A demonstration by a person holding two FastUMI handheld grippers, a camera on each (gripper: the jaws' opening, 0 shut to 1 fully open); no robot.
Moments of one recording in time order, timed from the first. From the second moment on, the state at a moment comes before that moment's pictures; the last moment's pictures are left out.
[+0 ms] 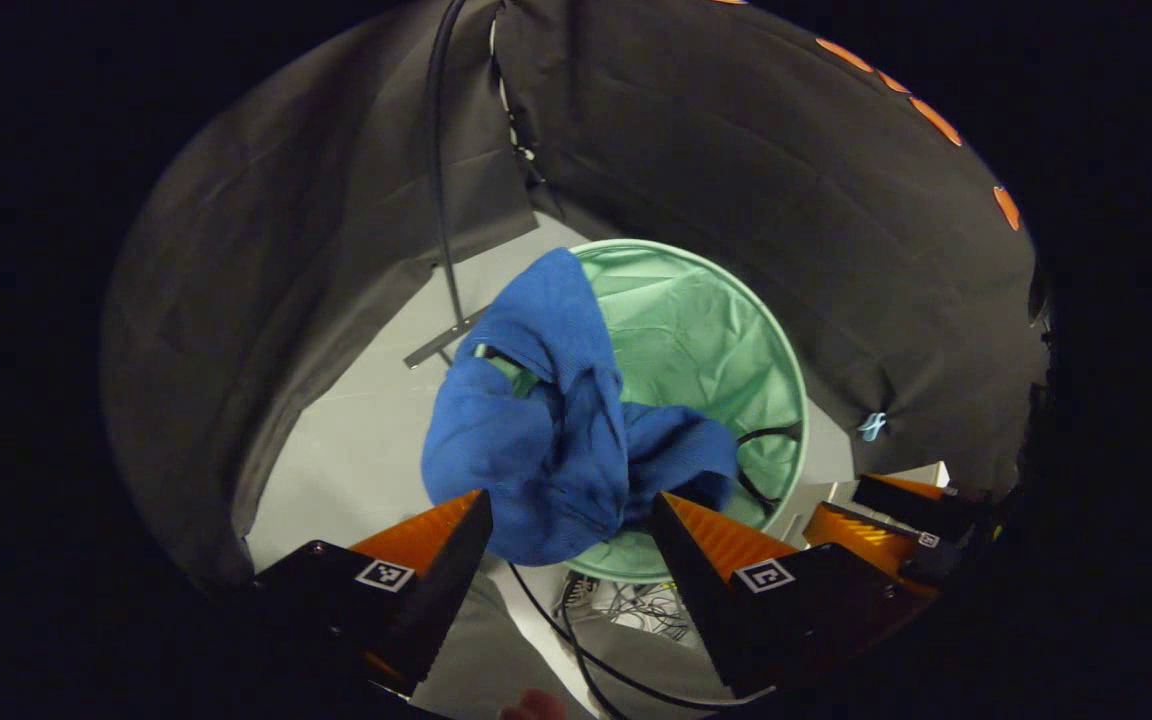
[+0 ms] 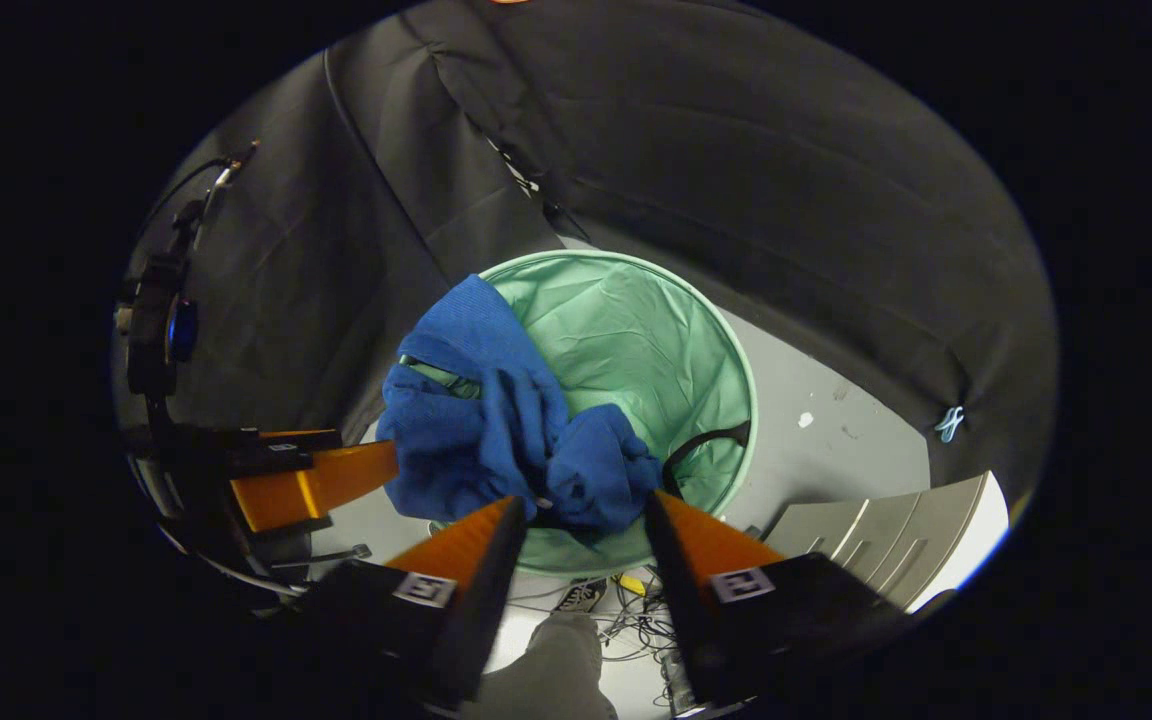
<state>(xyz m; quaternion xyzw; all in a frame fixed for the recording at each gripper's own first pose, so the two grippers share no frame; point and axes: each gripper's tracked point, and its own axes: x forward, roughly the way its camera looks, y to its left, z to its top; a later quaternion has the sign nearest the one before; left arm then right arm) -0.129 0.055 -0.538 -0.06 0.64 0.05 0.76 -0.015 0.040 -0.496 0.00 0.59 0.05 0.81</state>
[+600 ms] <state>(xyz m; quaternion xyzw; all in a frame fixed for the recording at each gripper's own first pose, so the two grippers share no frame) -0.067 0.045 -0.459 -0.11 0.55 0.03 0.82 0.016 0.045 -0.422 0.03 0.51 0.04 0.86</state>
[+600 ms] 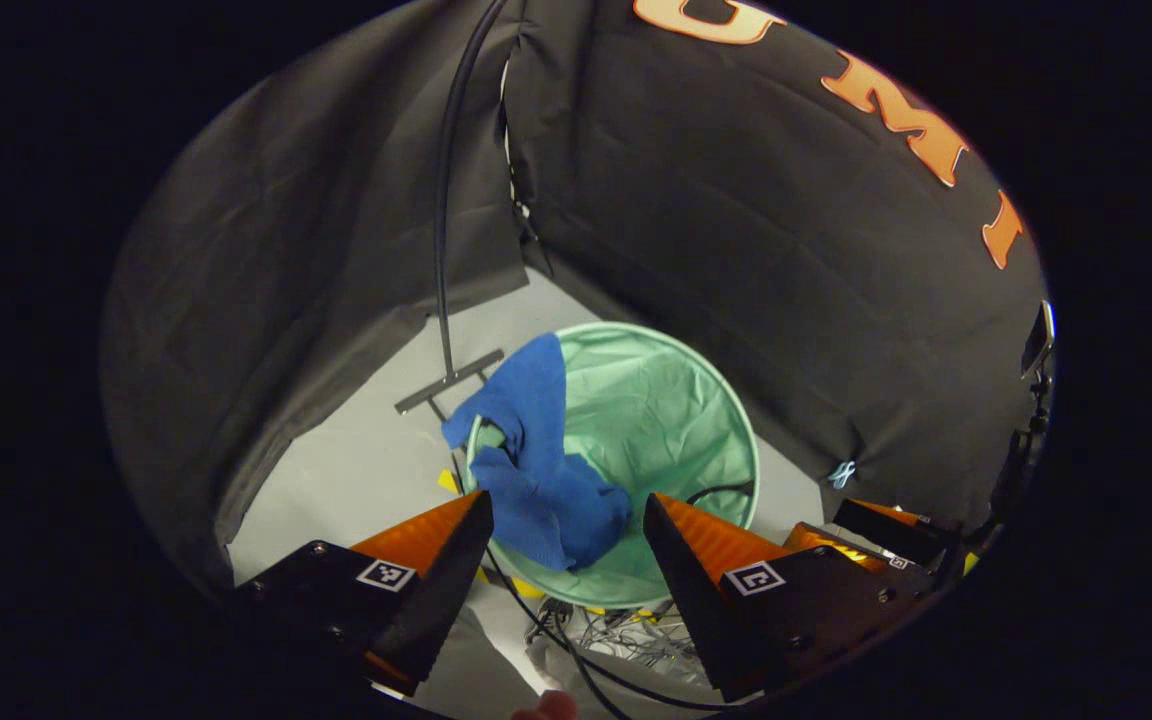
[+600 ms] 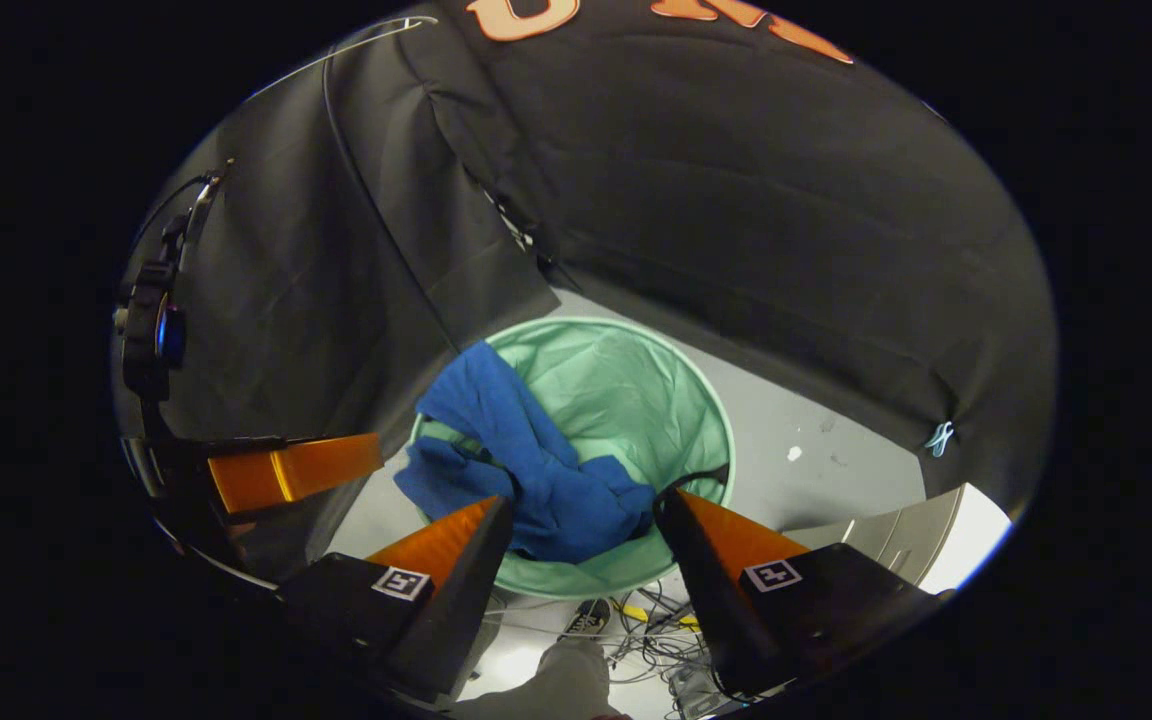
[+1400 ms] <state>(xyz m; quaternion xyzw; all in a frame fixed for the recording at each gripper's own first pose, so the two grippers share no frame) 0.037 0.083 -0.157 -0.08 0.20 0.03 0.98 0.115 0.018 -0.070 0.06 0.16 0.03 0.98</state>
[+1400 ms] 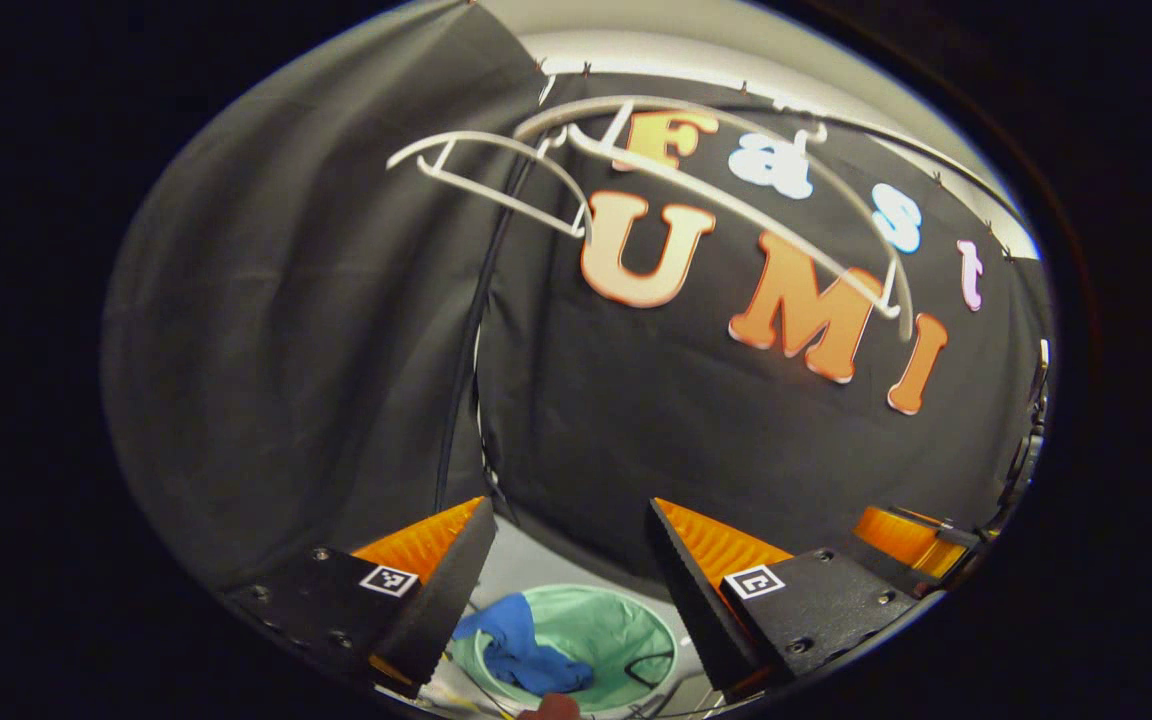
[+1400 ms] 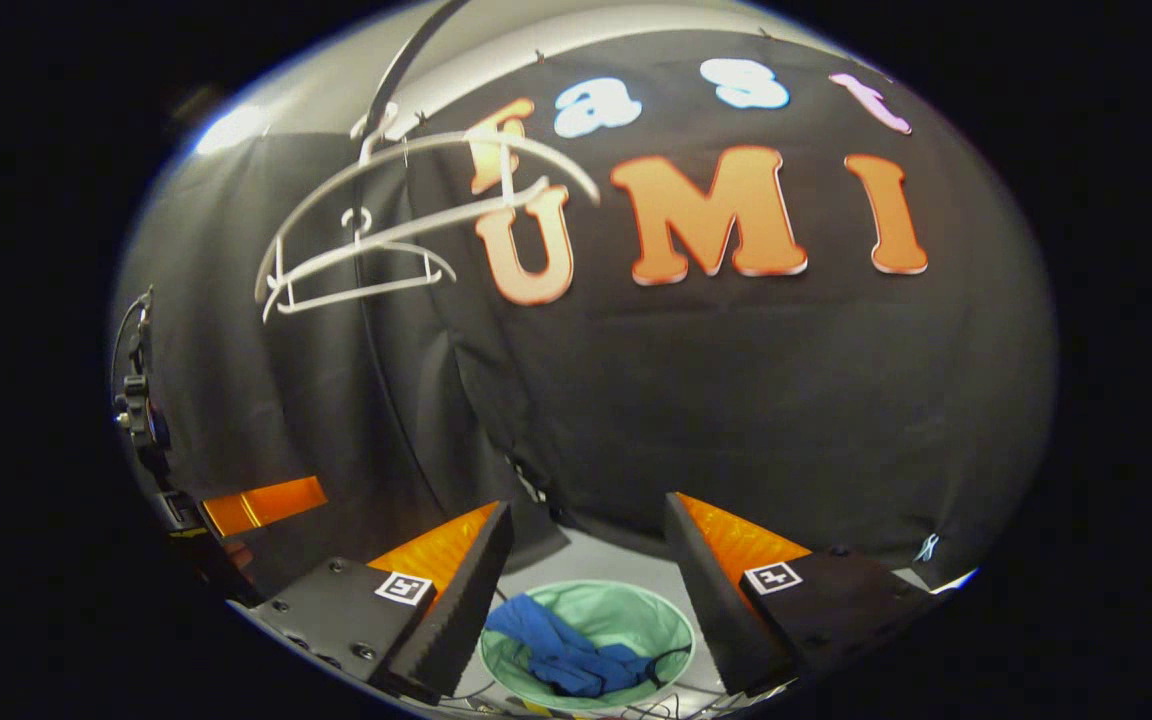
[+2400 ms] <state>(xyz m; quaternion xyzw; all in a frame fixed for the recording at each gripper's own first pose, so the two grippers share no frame) 0.056 0.107 -0.035 -0.02 -0.02 0.07 1.00 0.080 -0.016 0.070 0.01 -0.03 -0.01 1.00</state>
